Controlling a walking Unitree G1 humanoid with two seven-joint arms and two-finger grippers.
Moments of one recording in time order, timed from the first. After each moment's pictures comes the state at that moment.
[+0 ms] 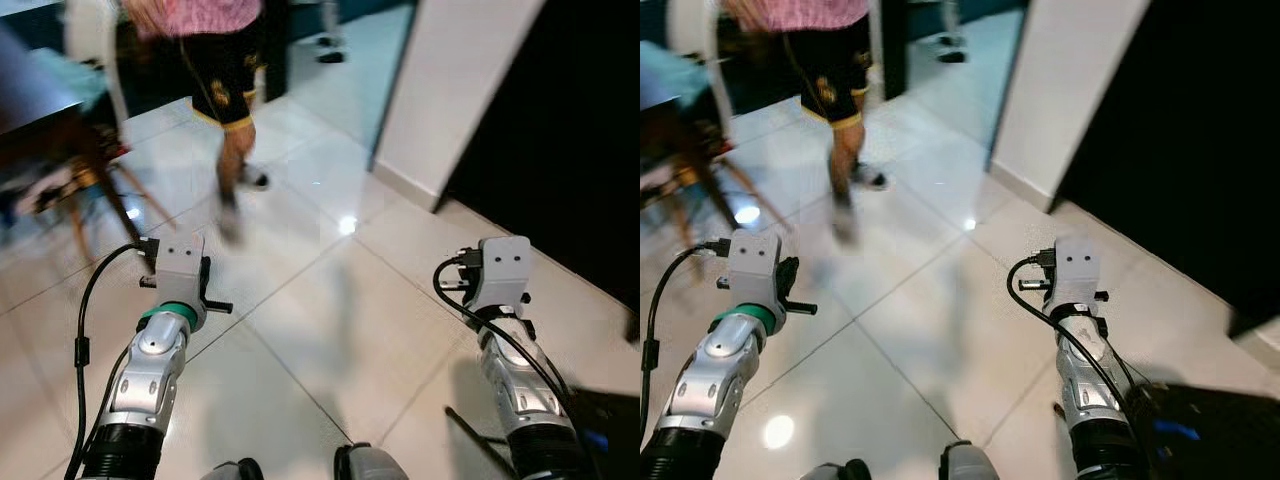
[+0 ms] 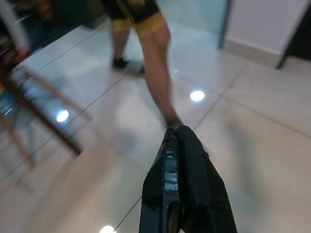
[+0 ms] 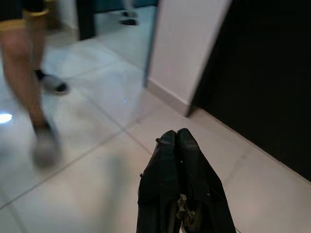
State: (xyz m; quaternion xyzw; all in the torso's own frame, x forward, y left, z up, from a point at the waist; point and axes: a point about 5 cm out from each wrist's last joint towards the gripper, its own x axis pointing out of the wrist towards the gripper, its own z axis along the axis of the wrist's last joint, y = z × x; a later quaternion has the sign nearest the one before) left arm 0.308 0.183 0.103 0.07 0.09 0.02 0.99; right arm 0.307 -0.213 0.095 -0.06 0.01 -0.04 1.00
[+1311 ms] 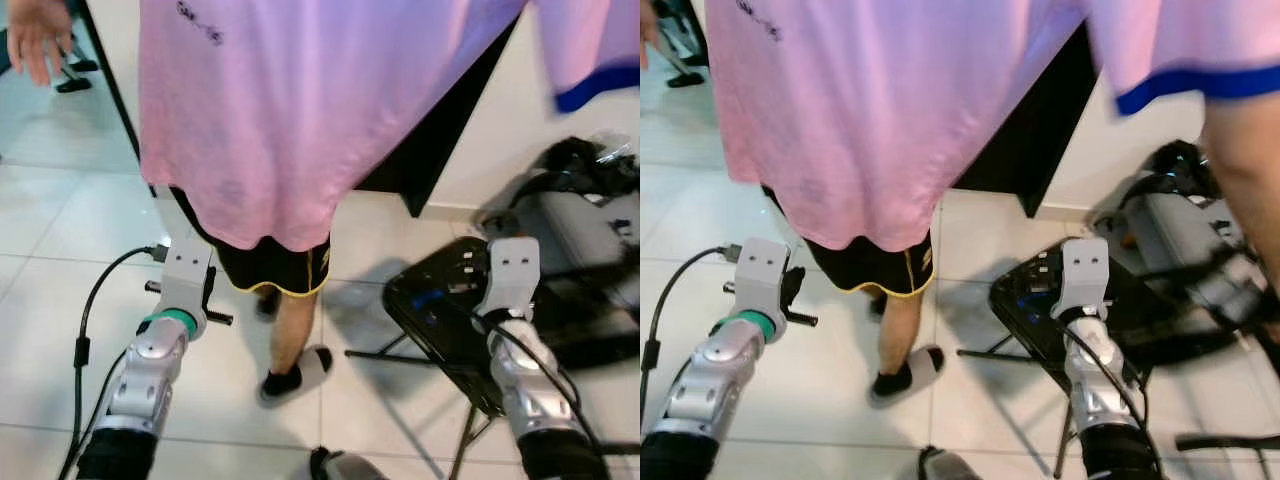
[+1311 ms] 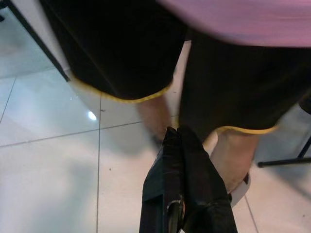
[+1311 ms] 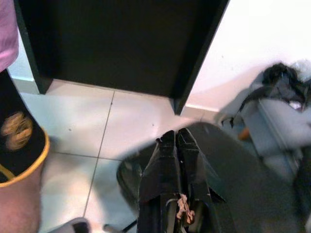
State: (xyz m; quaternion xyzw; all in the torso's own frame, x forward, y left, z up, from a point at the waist) left arm 0.300 0.195 0.090 0.10 0.12 -0.01 0.99; right arm 0.305 -0.212 0.092 -0.06 0.02 -0.03 1.00
